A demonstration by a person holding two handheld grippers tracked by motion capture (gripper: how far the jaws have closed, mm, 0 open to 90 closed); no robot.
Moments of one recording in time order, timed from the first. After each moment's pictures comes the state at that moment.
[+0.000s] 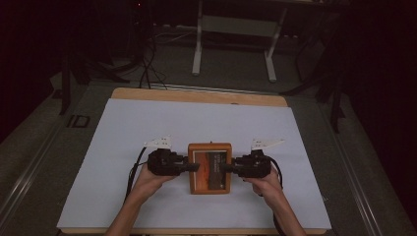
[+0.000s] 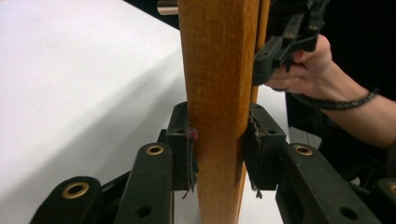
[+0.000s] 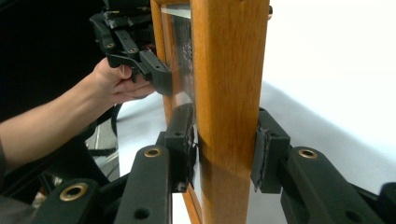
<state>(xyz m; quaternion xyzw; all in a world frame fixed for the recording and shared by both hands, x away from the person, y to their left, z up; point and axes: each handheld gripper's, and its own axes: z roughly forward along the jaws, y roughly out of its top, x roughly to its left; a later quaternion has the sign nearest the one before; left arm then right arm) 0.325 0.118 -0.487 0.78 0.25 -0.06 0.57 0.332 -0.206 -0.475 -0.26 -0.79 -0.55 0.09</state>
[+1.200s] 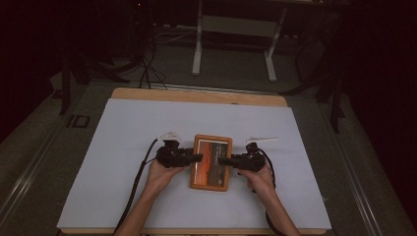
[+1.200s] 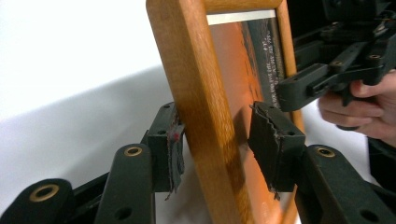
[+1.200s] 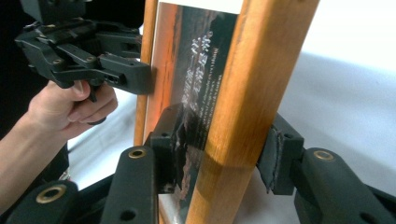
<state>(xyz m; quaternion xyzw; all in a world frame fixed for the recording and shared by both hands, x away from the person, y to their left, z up) 0.355 0.101 -0.514 0.76 0.38 -0.02 0.52 0.367 -0.203 -0.515 -0.40 -0.76 -0.50 0.10</state>
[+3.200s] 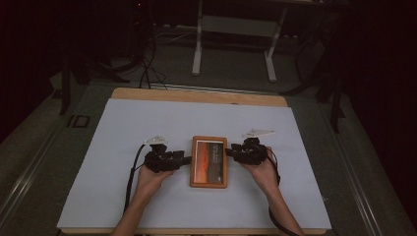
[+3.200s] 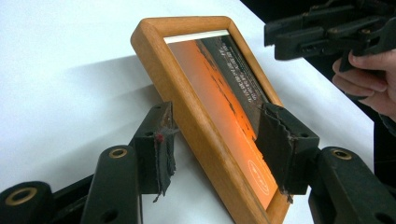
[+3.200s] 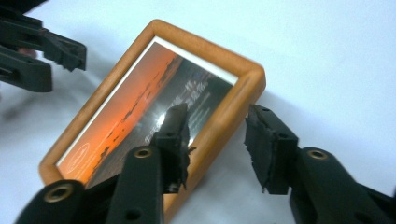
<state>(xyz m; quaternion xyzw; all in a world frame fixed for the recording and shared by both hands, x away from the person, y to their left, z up) 0.334 0.132 -0.518 0.74 0.42 -0.01 0.52 0.368 -0.194 -0.483 -0.38 -0.82 -0.42 -0.09</state>
